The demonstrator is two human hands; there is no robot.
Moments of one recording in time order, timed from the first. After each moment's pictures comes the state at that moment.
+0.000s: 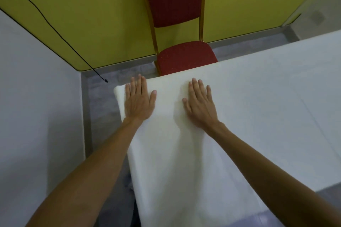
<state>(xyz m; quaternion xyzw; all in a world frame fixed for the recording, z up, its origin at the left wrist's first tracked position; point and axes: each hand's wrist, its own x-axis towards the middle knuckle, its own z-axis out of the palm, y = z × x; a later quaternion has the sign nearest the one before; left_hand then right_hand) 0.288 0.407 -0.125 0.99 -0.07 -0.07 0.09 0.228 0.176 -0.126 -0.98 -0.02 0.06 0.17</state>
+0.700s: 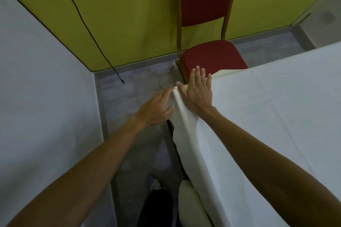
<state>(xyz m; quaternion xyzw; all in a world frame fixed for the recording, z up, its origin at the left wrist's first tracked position) 0.325 0.580 -0.108 0.90 -0.27 -0.20 0.26 0.330 0.393 -0.124 -0.98 0.09 0.09 0.12</state>
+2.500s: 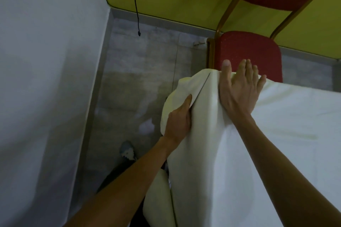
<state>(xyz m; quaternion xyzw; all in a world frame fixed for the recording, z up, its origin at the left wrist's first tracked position) 0.227 0.512 -0.261 0.85 0.07 -0.08 0.51 0.330 0.393 -0.143 -0.99 0.13 0.02 0.11</state>
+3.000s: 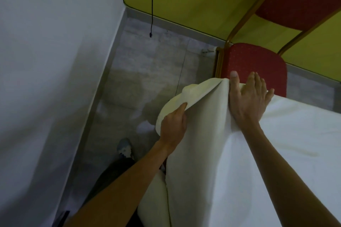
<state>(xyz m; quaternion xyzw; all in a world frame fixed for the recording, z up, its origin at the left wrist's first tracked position) 0.212 0.533 -0.257 0.86 0.14 0.03 0.49 0.333 0.393 -0.139 -0.99 0.12 0.04 0.11</state>
